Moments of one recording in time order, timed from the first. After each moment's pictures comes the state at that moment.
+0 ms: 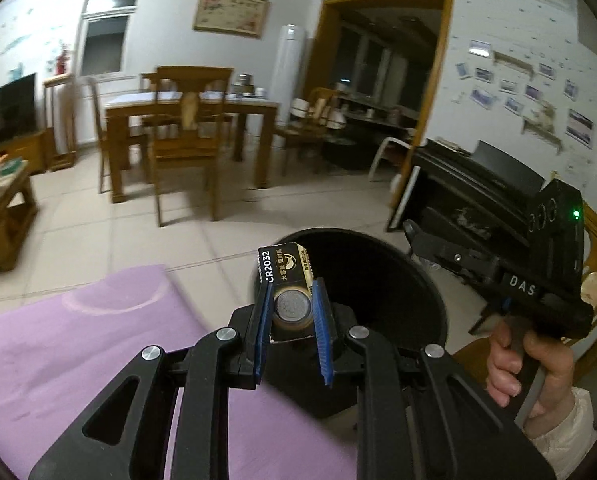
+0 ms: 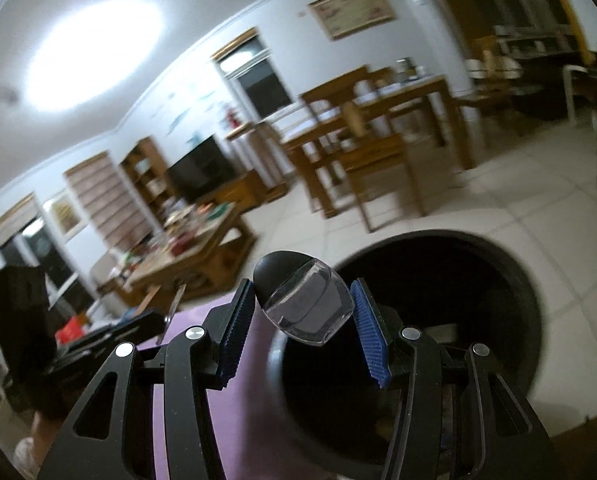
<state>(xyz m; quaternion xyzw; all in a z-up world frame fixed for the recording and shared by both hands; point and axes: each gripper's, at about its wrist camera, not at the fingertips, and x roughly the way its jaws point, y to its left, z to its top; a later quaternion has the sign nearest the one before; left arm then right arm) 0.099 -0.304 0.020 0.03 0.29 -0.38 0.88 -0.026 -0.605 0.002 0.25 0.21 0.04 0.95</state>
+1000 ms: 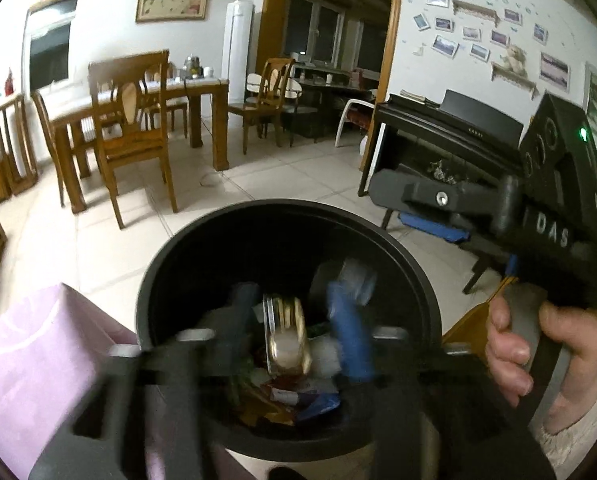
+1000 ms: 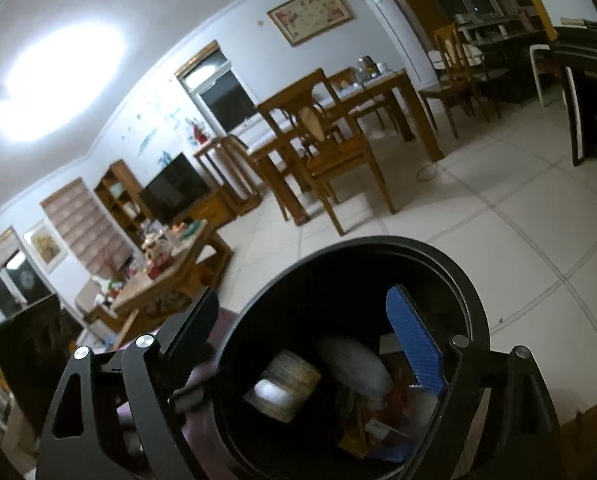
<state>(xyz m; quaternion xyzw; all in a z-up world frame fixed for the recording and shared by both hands) 0.082 -0.391 -0.012 0.10 0.29 -0.42 0.85 -0.012 -0.636 -0.035 0.28 0.20 0.00 0.94</state>
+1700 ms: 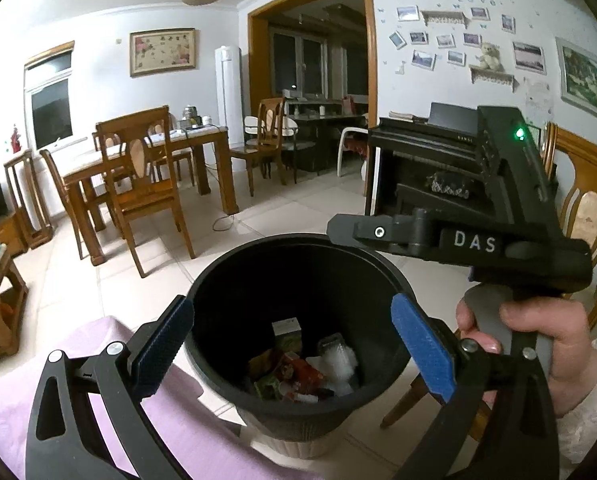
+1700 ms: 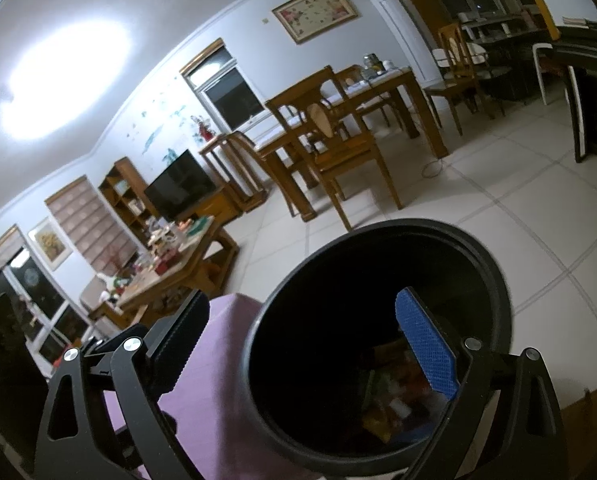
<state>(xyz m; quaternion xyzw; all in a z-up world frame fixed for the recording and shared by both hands) 0.032 -0.344 0.020 0.12 0.21 -0.43 0.87 -0.026 -0.599 -0.035 0.28 0.21 0.01 0.94</state>
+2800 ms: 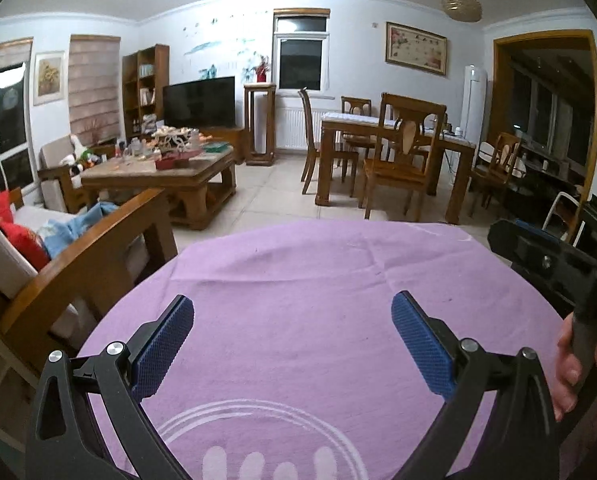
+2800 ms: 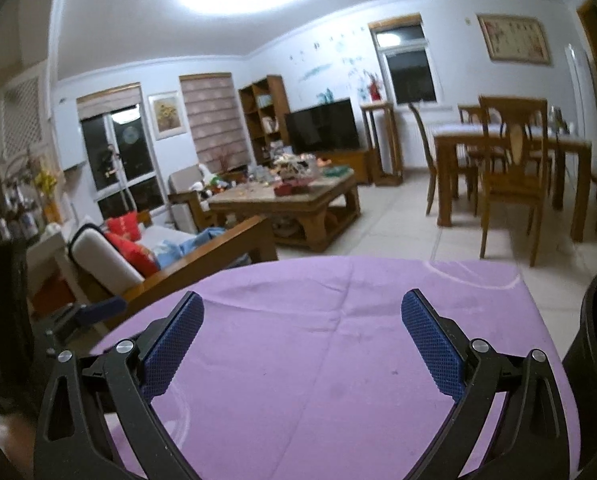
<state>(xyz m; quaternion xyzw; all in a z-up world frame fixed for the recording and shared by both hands) 0.026 0.001 0.001 -0.01 0.26 -0.03 0.97 0.030 -0.204 -0.007 0.06 0.18 0.23 0.95</state>
